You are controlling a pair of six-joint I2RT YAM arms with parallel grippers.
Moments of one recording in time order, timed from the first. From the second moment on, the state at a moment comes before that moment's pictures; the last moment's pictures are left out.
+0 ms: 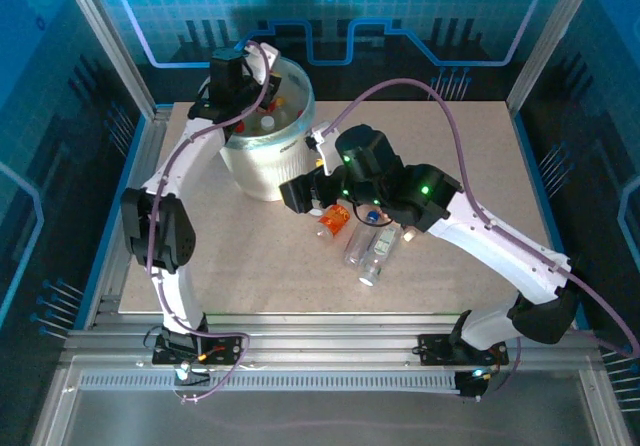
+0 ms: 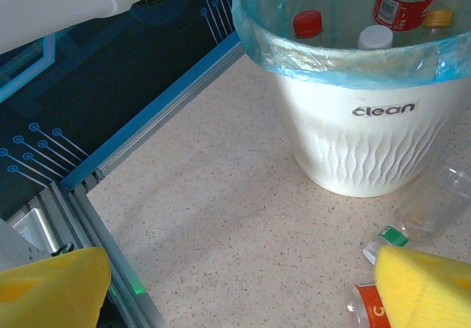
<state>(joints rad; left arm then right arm) -0.17 1.92 1.81 -0.23 0.13 0.31 0.95 1.43 1.65 -0.73 0.02 0.32</state>
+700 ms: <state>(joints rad) -0.16 2.00 1.99 -0.48 0.26 0.17 0.95 1.42 1.62 -0.74 0.02 0.37</state>
